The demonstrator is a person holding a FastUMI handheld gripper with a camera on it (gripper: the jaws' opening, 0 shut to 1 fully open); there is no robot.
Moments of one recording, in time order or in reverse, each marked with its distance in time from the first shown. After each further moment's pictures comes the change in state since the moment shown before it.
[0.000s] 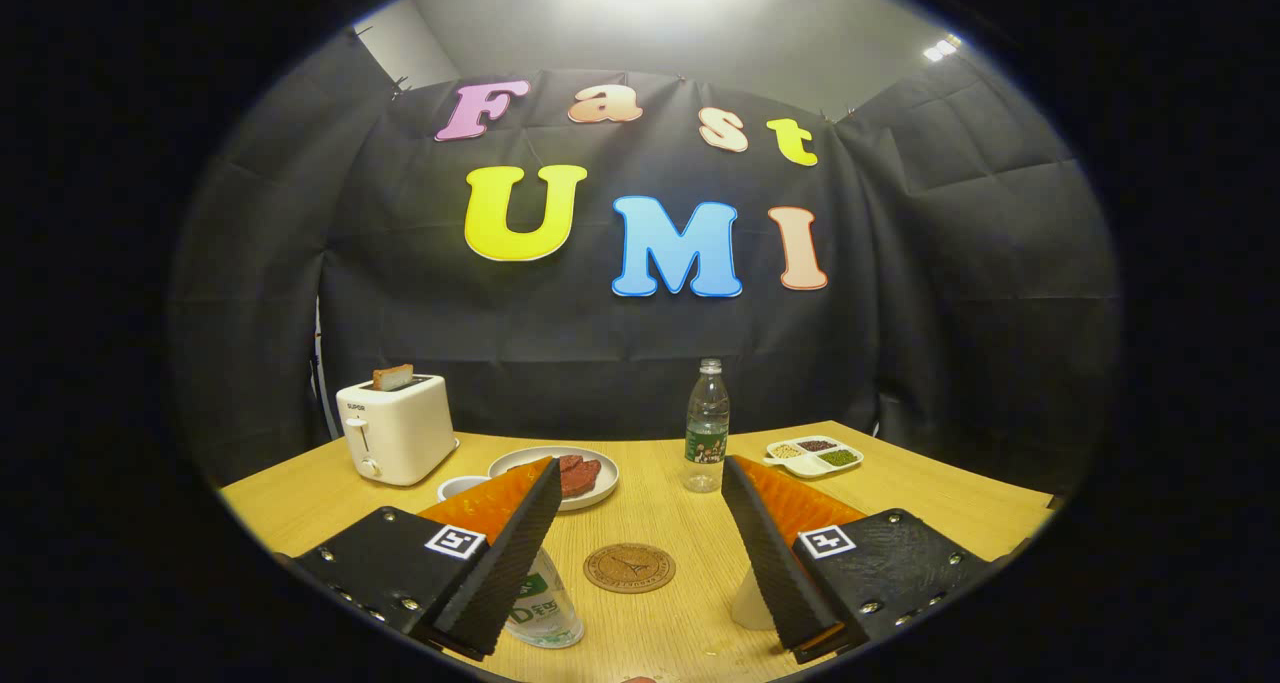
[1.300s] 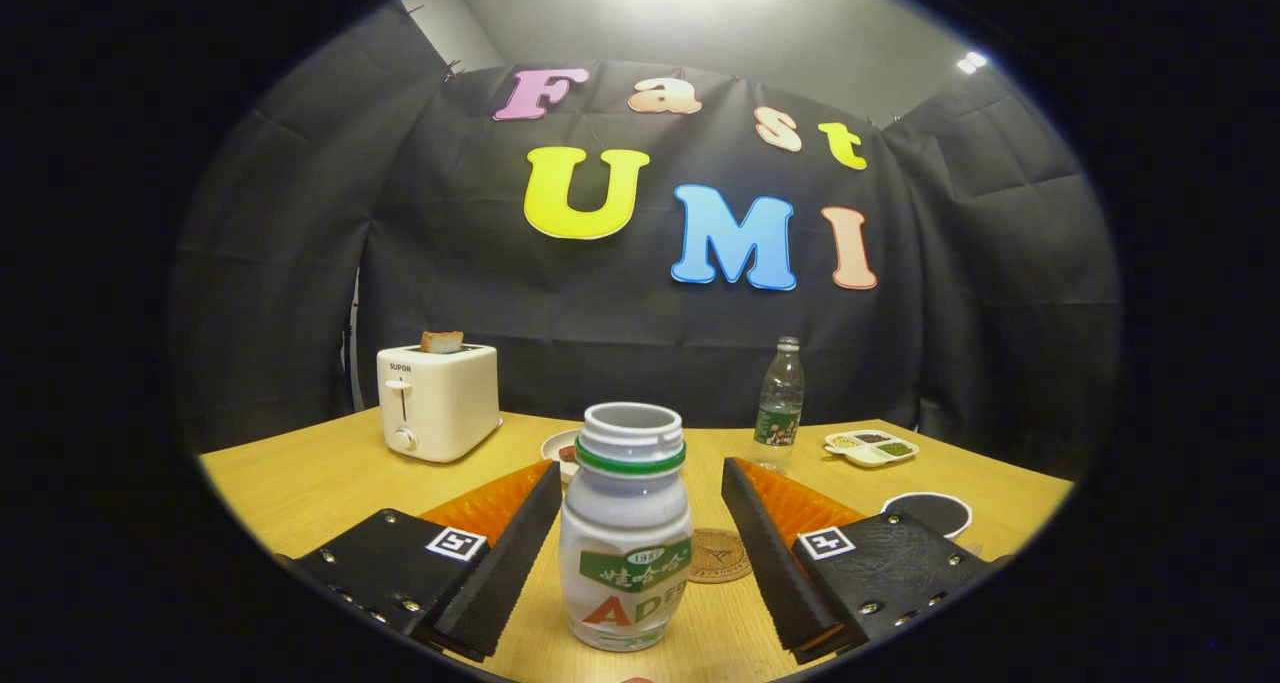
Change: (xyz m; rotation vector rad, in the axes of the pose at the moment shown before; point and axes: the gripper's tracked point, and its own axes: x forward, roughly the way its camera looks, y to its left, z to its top) arm 0.009 0.078 -0.065 -0.072 0.028 0.104
